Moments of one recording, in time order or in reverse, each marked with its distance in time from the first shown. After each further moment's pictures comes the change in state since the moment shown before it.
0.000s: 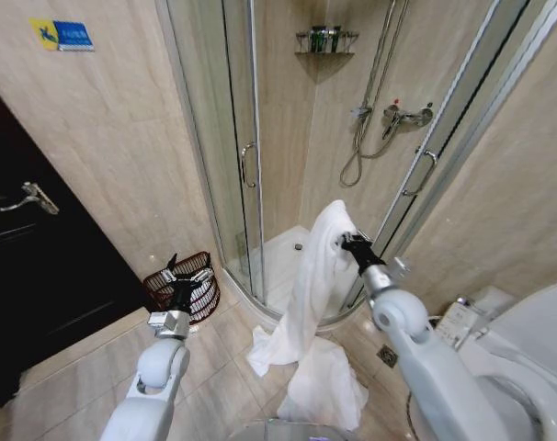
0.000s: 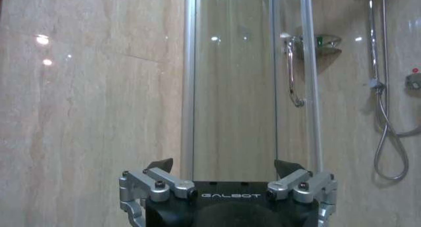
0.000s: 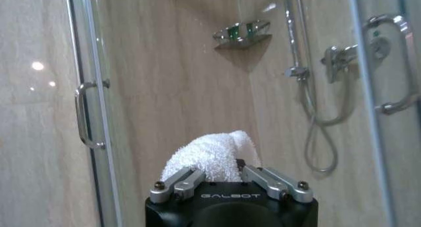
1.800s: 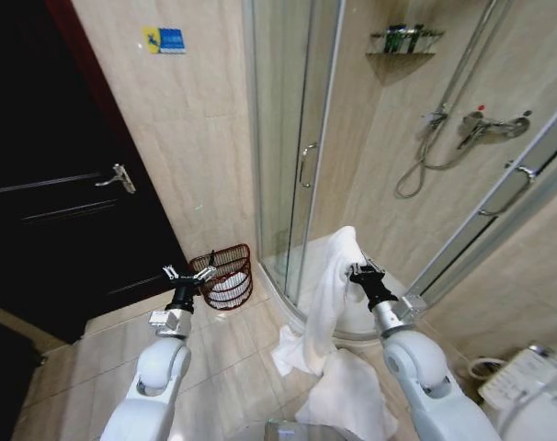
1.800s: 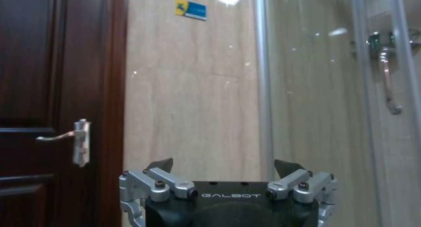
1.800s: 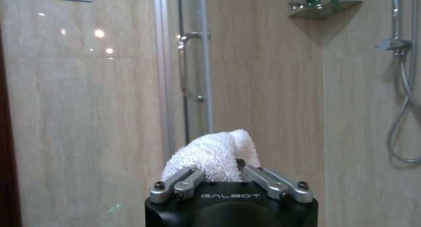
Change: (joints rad) left arm 0.010 0.003 0.003 -0.045 0.023 0.021 0.002; right arm -0.178 0.079 0.030 0.061 -0.202 -0.014 -0.030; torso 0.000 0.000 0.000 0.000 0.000
